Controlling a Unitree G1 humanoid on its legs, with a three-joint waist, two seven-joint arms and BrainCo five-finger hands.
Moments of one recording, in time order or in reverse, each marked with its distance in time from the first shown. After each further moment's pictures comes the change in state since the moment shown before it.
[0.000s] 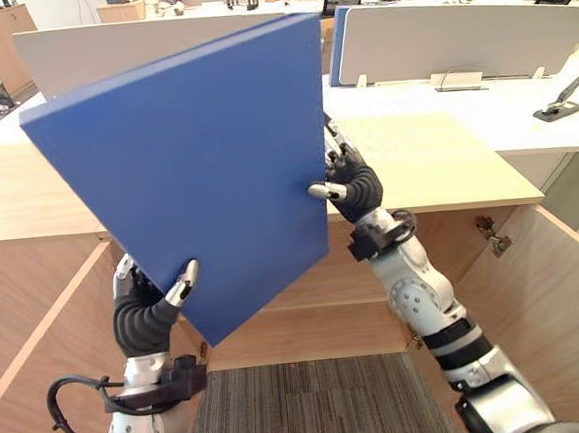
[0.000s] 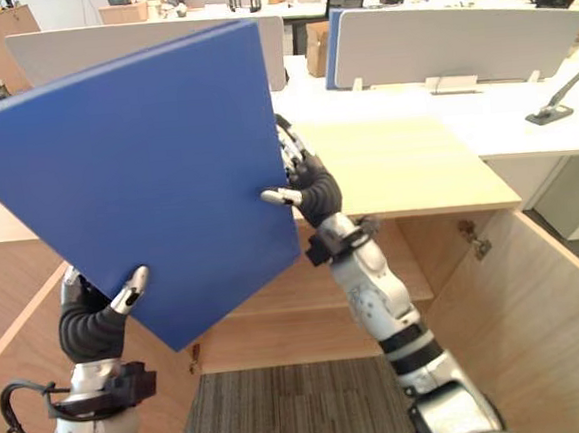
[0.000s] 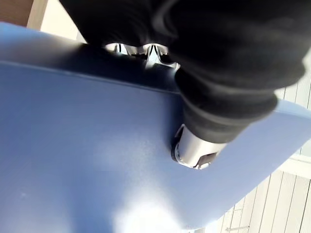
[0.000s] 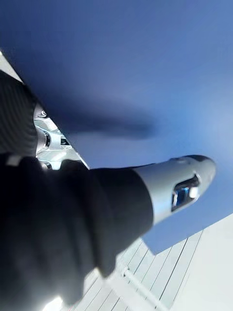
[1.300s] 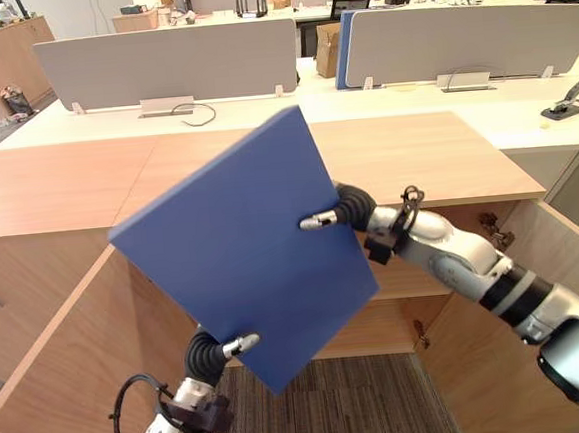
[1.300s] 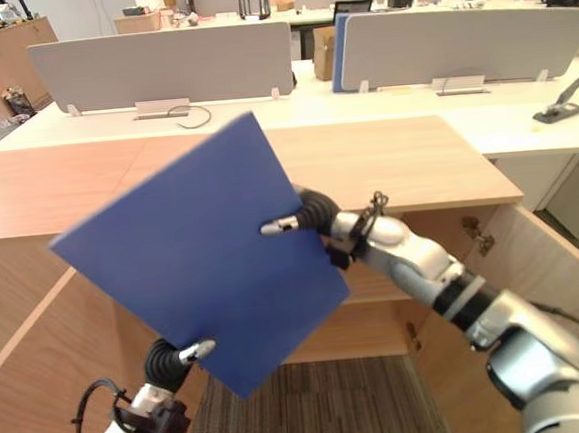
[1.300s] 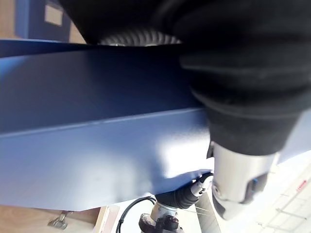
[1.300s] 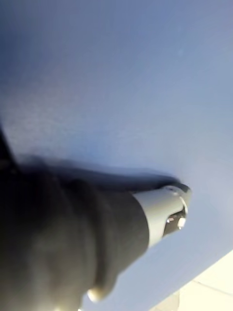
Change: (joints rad) left arm 0.040 0.270 -0.234 0.387 -0.315 0.016 -0.222; right arm -0.169 -0.451 0.385 0.069 0.110 0.123 0.122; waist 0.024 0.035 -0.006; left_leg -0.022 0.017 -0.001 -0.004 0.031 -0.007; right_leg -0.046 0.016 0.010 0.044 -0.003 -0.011
